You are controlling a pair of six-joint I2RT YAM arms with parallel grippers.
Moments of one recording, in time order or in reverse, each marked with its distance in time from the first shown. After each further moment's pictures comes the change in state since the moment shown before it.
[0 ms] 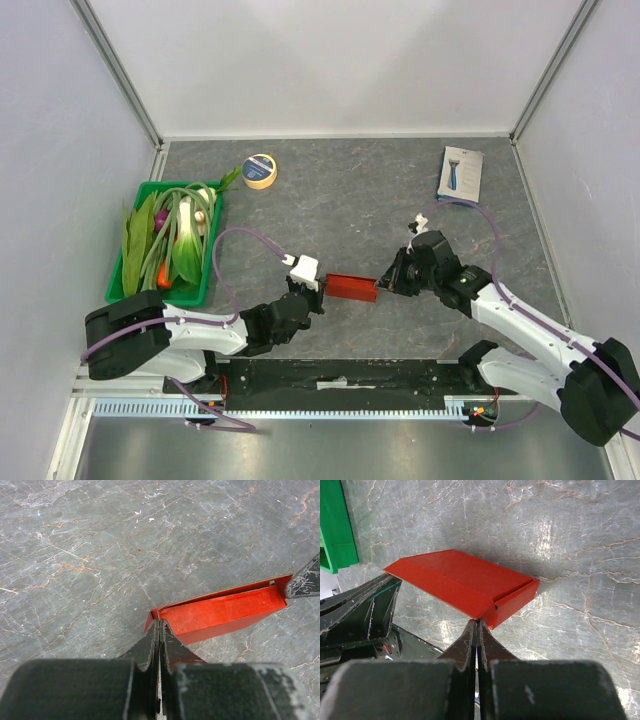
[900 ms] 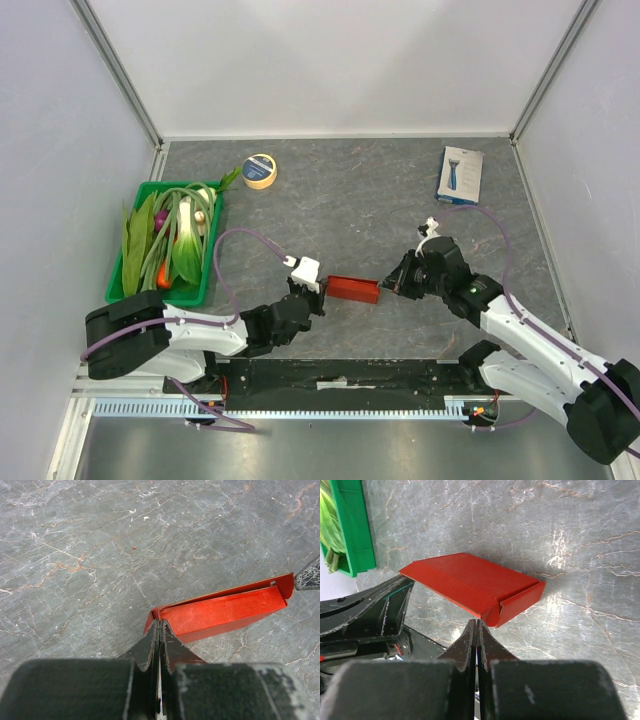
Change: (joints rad) left arm -0.013 -0.001 0.000 0.000 -0.004 0.002; right arm -0.029 -0.108 -0.062 0.026 -0.012 0.054
